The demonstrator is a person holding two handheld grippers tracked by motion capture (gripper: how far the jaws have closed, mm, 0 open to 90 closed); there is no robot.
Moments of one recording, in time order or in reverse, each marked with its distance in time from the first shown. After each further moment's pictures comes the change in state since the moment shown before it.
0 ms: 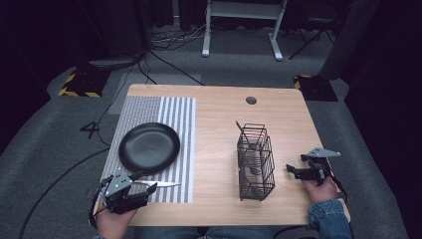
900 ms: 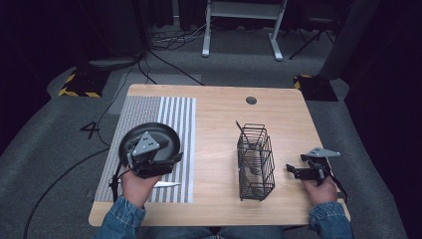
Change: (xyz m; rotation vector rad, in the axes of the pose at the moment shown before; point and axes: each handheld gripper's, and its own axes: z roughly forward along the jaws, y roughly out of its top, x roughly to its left) left arm -0.015 0.106 0.047 -0.031 -0.094 0.066; right arm 0.000 0.000 0.000 0.001 -0.007 0.004
